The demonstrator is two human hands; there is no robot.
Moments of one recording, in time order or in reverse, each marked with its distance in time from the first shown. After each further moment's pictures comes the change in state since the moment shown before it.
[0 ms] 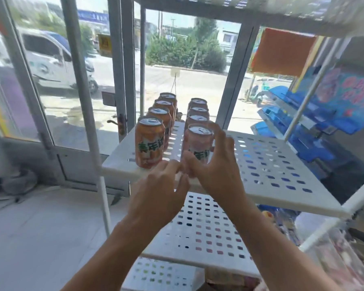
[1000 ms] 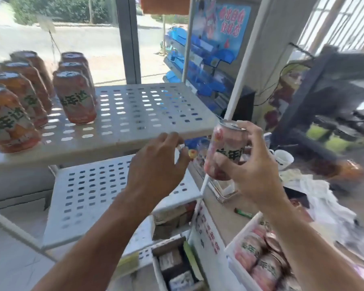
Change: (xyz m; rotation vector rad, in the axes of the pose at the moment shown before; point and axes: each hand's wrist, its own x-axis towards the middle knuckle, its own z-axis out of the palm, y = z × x) left_hand -0.044 0.143 0.078 -0.199 -0.281 0.381; right_hand -0.173 0.061 -0.196 -0.125 0.303 0.424
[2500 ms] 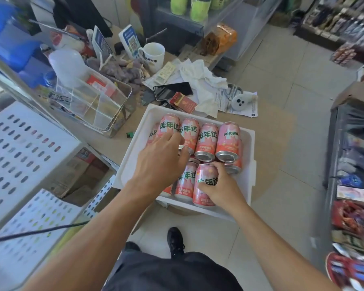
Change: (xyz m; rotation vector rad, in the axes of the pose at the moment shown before) left_hand -0.126 0.195 0.227 -0.077 -0.724 0.406; right_hand -0.275 0.244 -0.113 -0.141 0.013 1.114
